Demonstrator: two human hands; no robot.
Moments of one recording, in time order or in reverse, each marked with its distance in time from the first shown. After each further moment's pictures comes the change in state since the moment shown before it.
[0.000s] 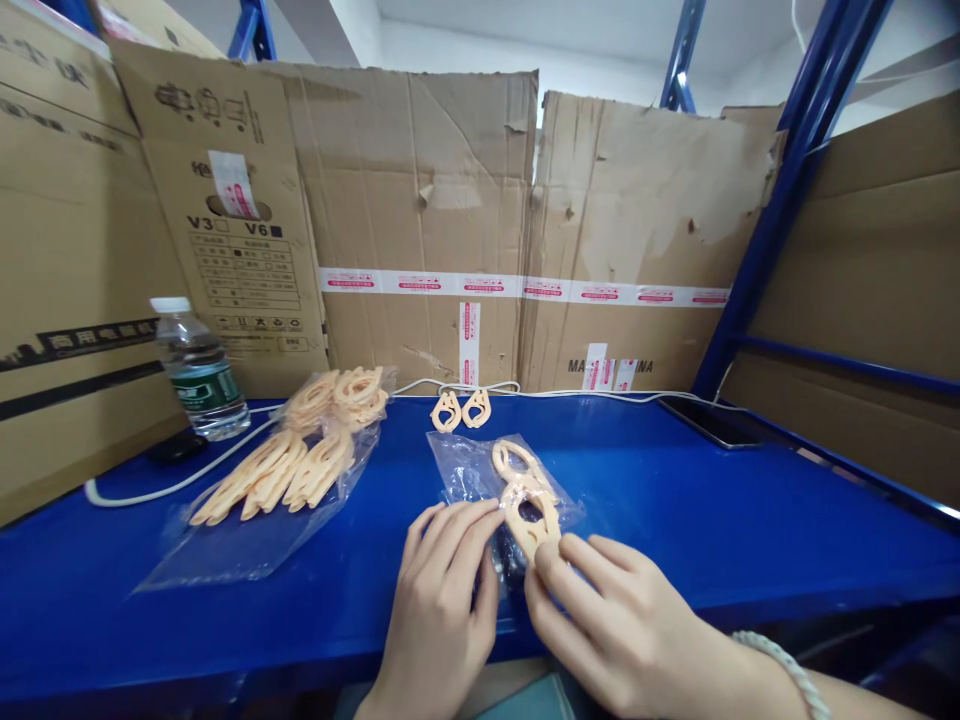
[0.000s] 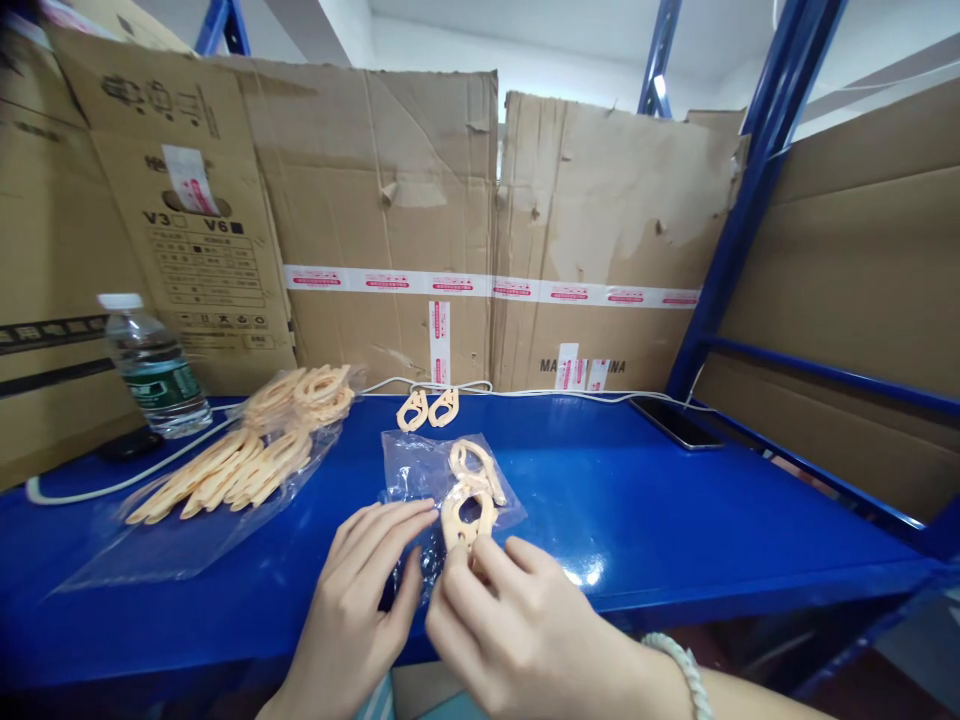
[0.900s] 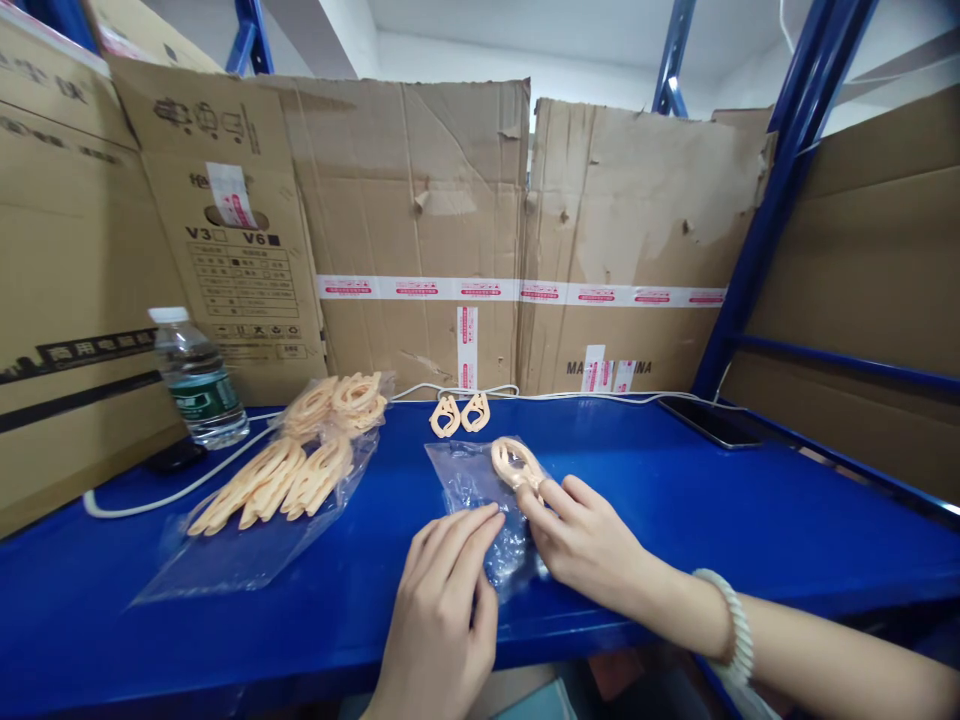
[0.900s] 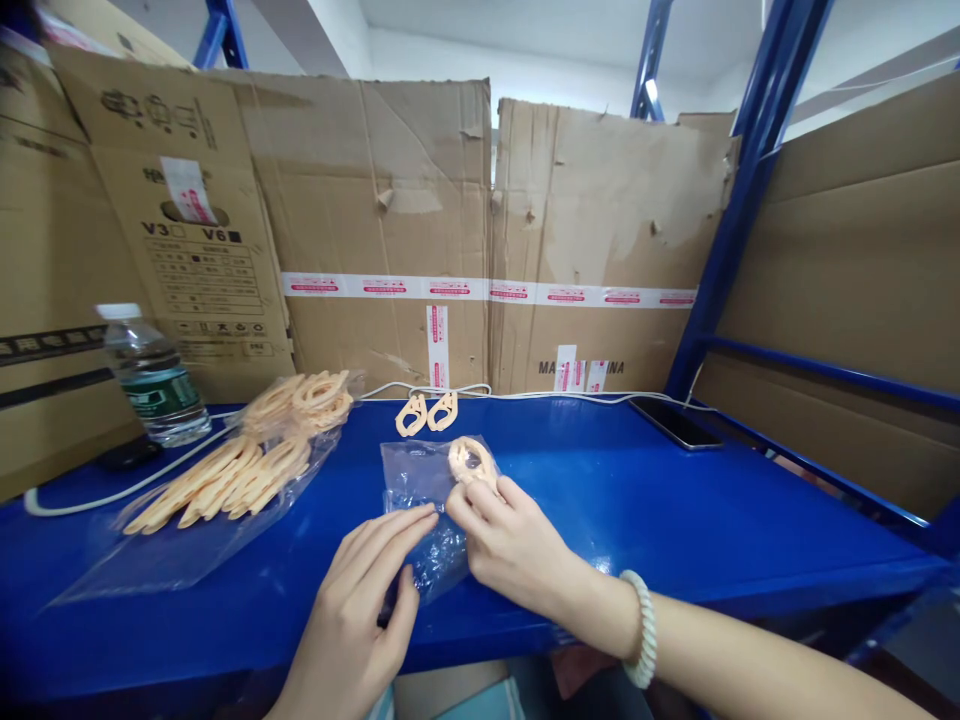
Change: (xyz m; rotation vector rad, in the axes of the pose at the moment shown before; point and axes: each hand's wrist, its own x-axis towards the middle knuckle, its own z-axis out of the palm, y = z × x) left_hand -0.004 -0.003 0.001 0.042 -0.057 -0.005; right_hand -0.006 0.022 0.054 -0.142 -0.075 0.030
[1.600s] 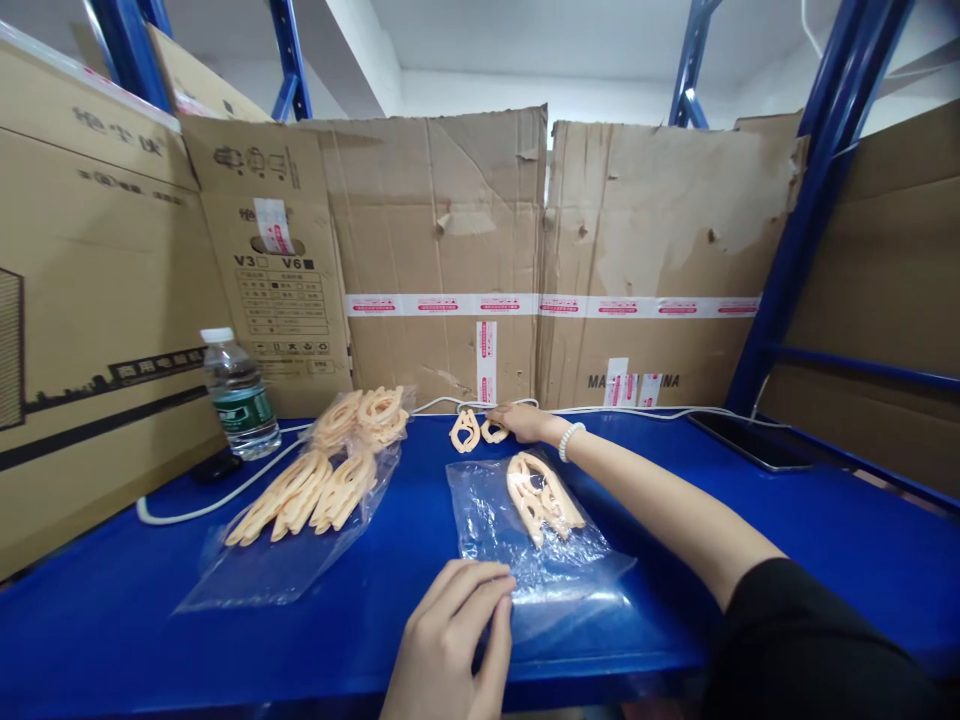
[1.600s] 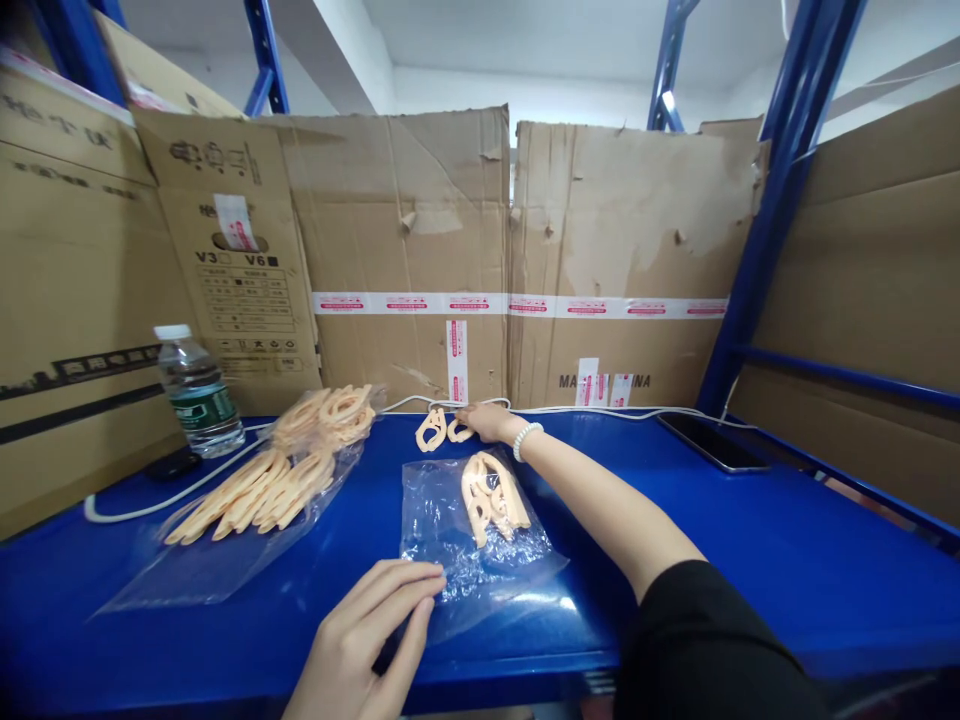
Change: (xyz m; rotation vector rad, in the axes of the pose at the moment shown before) left_hand -0.010 -0.008 -0.014 -0.155 -0.054 -0.078; right_hand 0.099 0.118 0.176 0.476 -0.613 0.126
